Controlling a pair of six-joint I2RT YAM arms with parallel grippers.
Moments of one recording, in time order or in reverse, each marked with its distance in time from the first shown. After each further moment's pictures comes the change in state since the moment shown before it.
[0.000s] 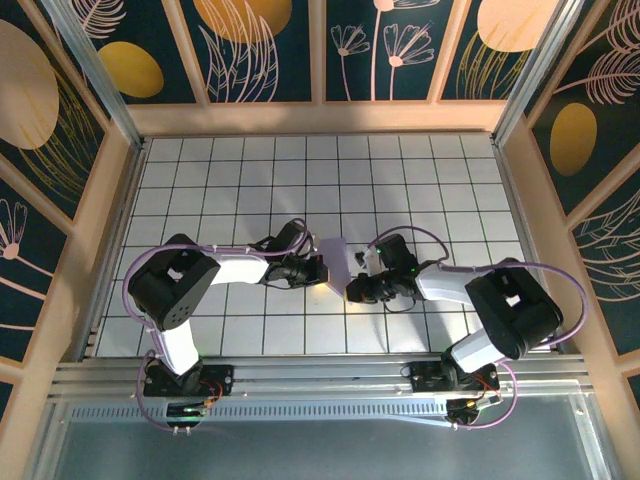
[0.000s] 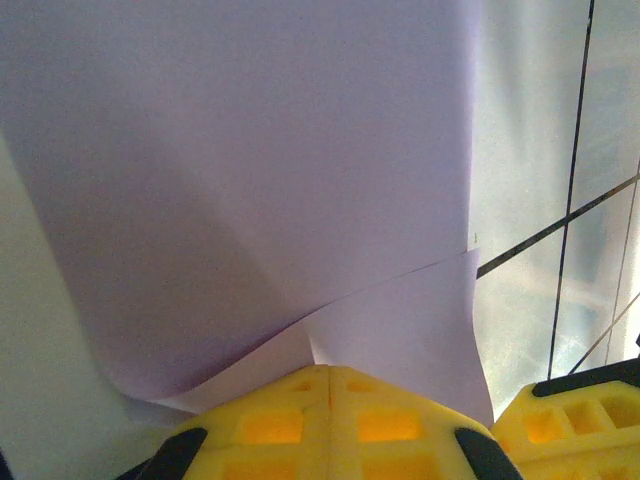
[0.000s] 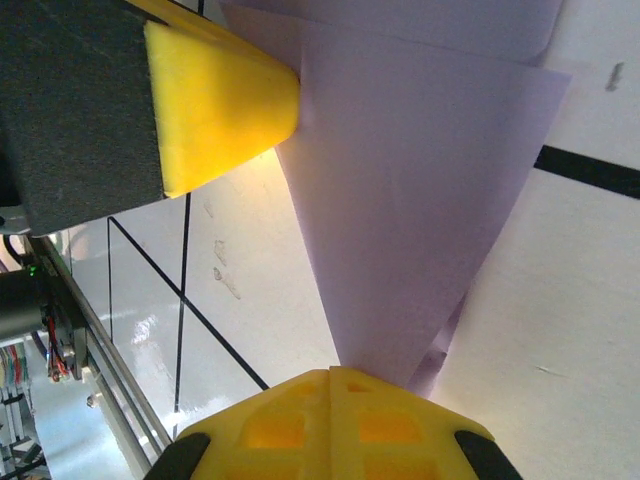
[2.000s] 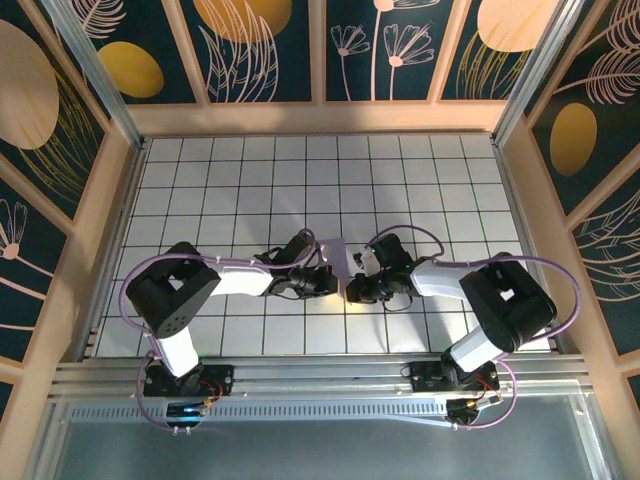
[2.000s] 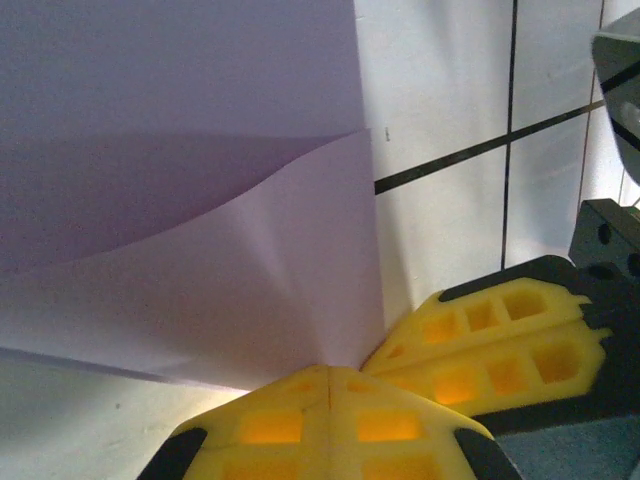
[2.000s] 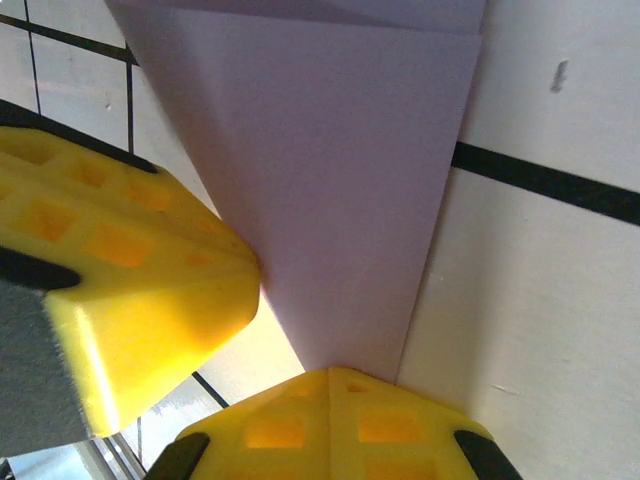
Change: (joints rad) left arm -0.107 -0.035 -0.047 0.079 -0.002 -0.090; right arm 0.019 0.048 0.046 -0.072 0.072 -0.011
